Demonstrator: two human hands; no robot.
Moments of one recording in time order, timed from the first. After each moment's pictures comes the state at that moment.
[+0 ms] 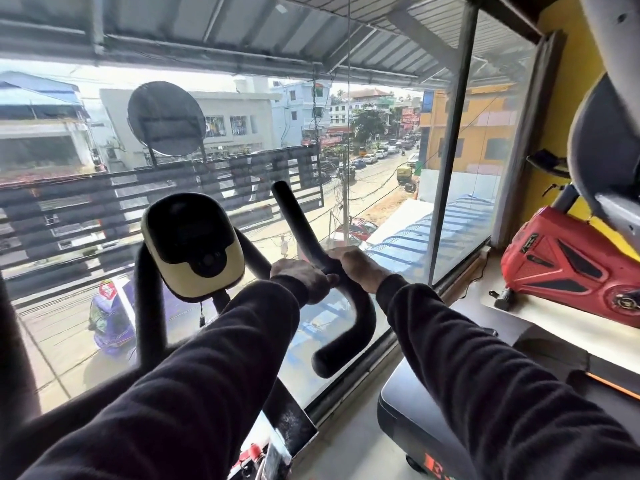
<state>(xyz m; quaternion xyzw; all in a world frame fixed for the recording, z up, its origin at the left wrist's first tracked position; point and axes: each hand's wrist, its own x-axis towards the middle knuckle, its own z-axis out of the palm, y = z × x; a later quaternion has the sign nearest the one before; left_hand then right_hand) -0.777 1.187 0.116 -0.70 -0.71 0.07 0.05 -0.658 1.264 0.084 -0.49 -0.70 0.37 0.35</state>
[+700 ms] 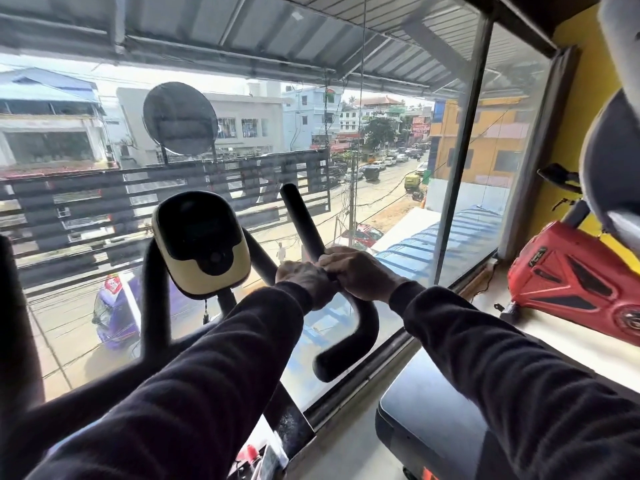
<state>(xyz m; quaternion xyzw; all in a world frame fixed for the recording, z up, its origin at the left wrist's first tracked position) -0.773 1.179 0.120 -0.71 -0.70 0.03 0.08 -0.643 1.272 0.076 -0.23 -0.92 -0.06 0.32</state>
